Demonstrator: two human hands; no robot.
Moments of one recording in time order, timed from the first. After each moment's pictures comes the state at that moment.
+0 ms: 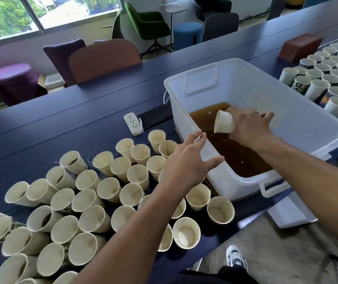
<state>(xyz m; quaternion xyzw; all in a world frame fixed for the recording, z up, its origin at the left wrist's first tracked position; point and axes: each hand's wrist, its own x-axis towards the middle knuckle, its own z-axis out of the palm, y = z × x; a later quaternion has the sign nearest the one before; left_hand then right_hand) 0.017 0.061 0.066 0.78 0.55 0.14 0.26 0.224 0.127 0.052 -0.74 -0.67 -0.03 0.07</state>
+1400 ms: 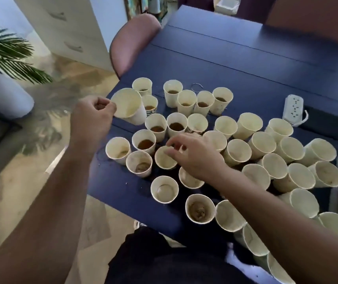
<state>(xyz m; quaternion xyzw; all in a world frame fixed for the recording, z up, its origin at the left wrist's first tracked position) -0.409 -0.135 0.035 0.17 0.88 0.44 0.05 -0.204 0.007 0.004 -0.22 -0.92 0.33 0.06</state>
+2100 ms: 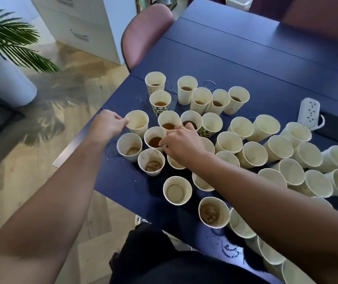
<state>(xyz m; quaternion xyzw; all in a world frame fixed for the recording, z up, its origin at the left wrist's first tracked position) -0.475 -0.139 -0.047 0.14 0.93 0.27 0.21 -0.286 -0.003 -0.039 -0.11 -0.99 0.09 -0.03</state>
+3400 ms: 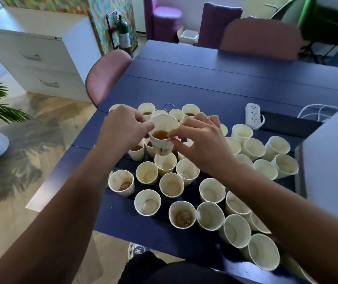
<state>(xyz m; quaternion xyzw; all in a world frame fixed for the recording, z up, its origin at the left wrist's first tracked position) -0.326 -0.069 0.103 0.39 0.86 0.30 0.12 -0.158 0.036 0.061 -0.18 -0.91 0.12 0.34</state>
